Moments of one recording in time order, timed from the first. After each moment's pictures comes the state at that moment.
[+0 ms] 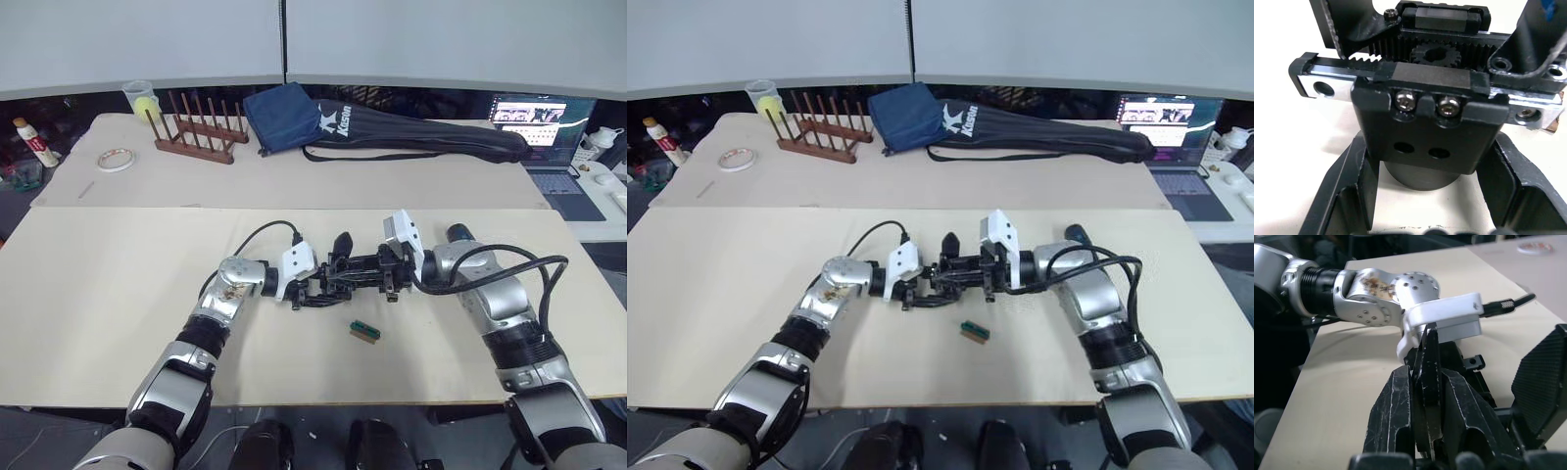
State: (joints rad) left arm -0.71 0.29 -0.26 0.62 -0.07 -0.06 -1.18; right arm -0.60 -0.52 0.21 0.07 0.41 0.41 1.21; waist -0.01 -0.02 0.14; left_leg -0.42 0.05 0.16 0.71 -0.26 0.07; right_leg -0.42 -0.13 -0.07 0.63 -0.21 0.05
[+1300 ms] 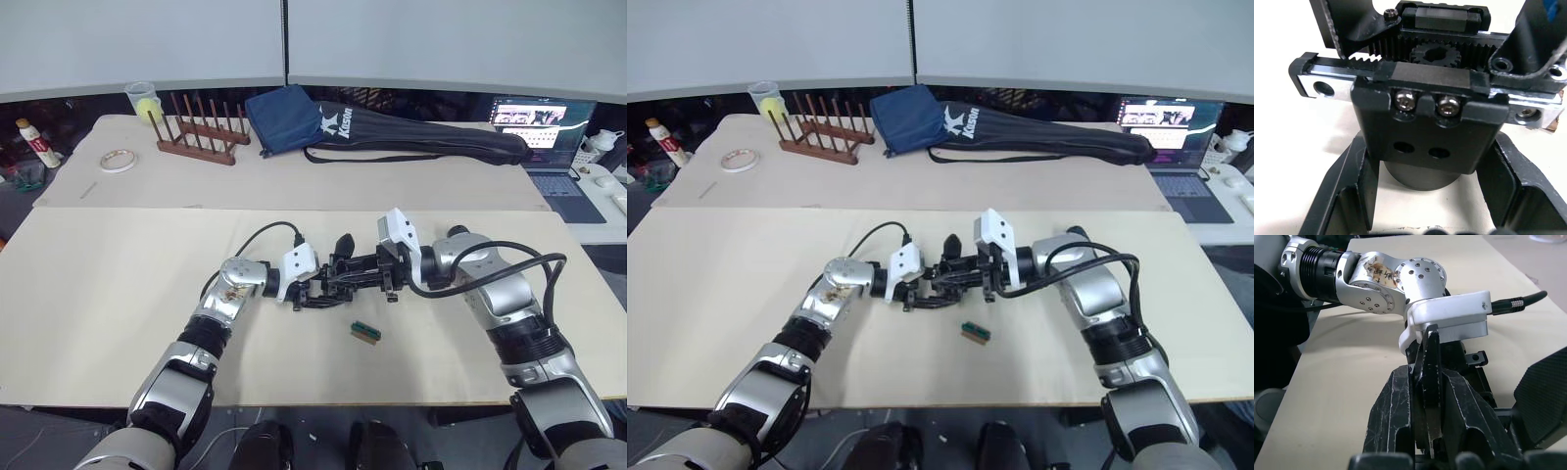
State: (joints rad) left arm -0.71 0.28 -0.26 0.63 -0.06 -0.06 -1.18; right arm -0.63 -0.54 0.24 0.08 0.38 0.35 1.26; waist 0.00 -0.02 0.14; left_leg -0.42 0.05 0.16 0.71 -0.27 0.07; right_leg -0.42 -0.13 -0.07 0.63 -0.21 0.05
